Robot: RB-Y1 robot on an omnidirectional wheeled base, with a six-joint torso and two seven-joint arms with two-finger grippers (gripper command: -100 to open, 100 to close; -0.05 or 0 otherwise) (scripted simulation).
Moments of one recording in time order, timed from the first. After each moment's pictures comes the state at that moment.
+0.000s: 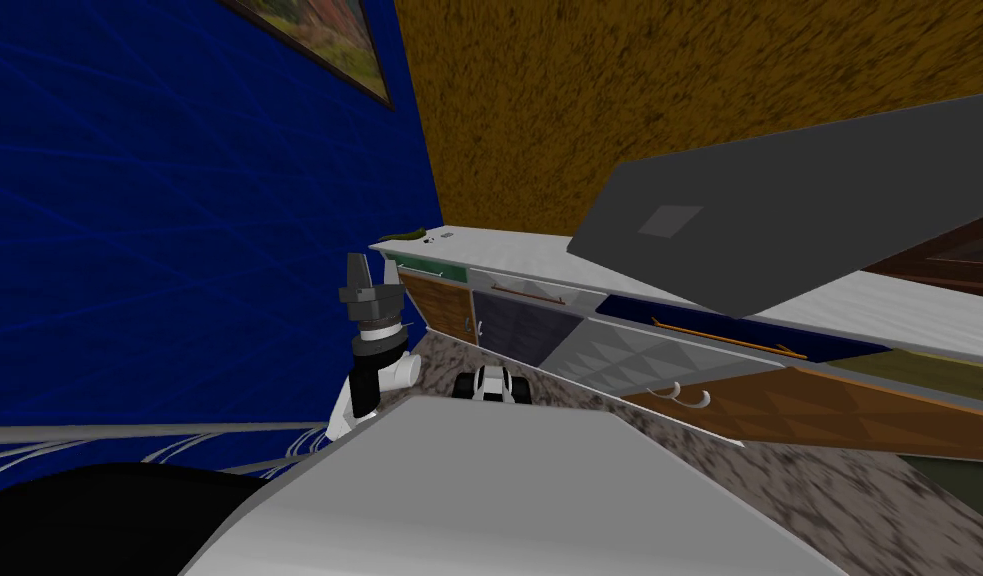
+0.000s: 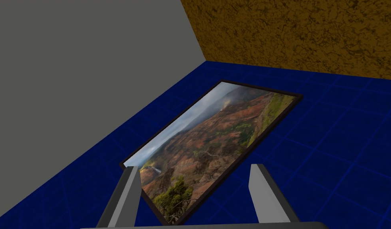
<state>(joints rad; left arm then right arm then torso) 0.46 0.00 0.06 -2.40 -0.08 -0.61 0.06 1.86 -1.08 -1.82 -2.05 -0.28 0.18 0.27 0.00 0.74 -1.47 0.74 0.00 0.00</state>
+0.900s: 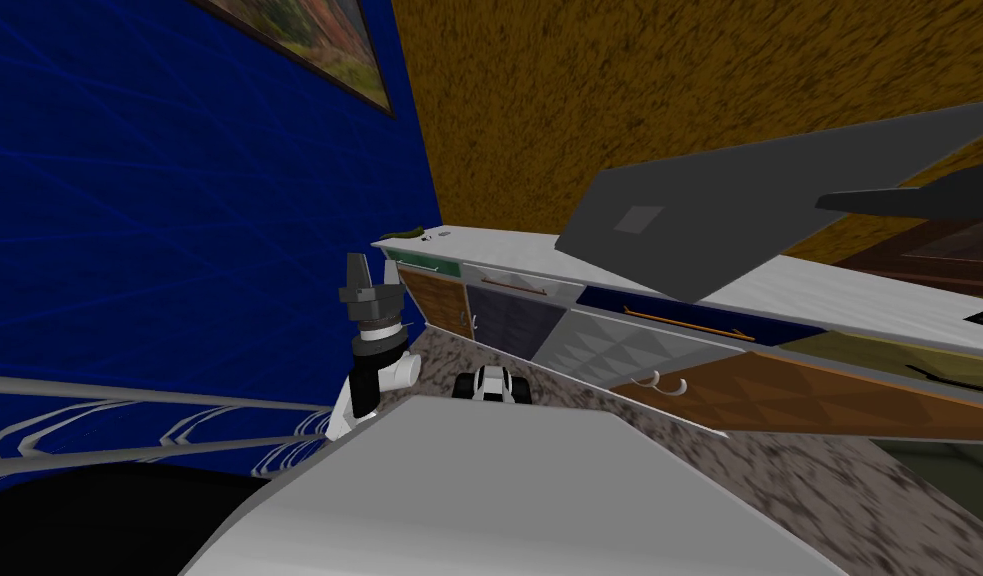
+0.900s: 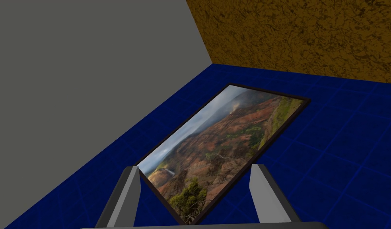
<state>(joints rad) 0.46 0.00 0.06 -2.40 -0.08 -0.61 0.06 1.95 -1.12 -1.94 -2.15 -0.25 0.14 0.33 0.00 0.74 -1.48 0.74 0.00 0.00</state>
